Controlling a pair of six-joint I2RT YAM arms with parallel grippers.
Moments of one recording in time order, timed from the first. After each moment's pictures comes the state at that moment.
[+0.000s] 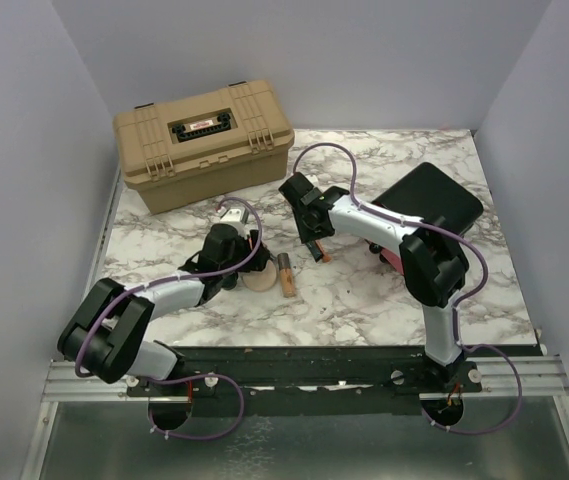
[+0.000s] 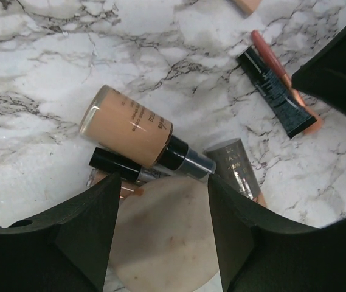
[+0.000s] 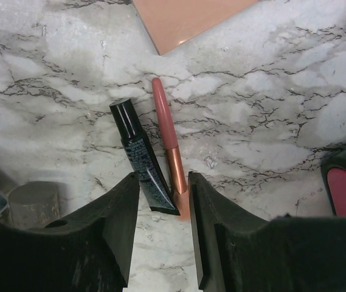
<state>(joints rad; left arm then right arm) -0.51 1.37 0.48 0.36 0.02 -0.43 0.74 2.02 1.57 -0.70 0.36 0.40</state>
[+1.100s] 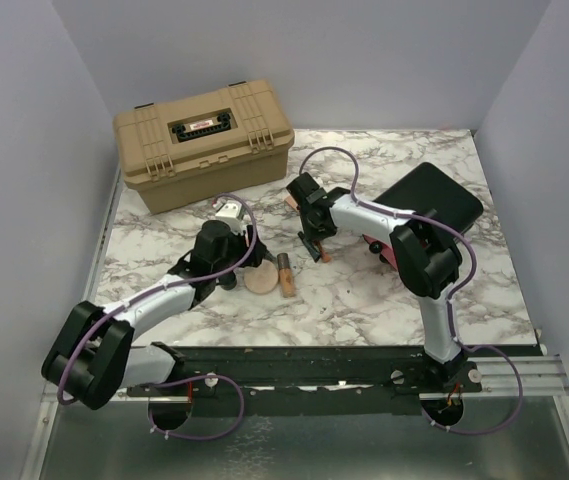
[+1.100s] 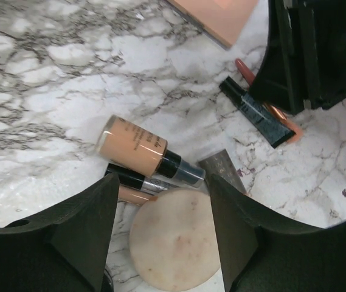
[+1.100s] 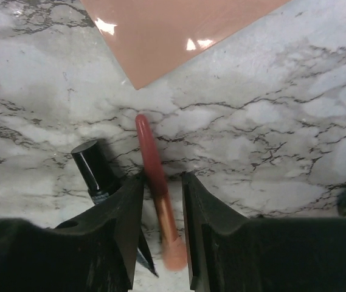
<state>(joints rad) -0.50 1.26 0.51 0.27 0.04 -0.34 0.68 2.09 1.56 -0.61 0.30 0.37</state>
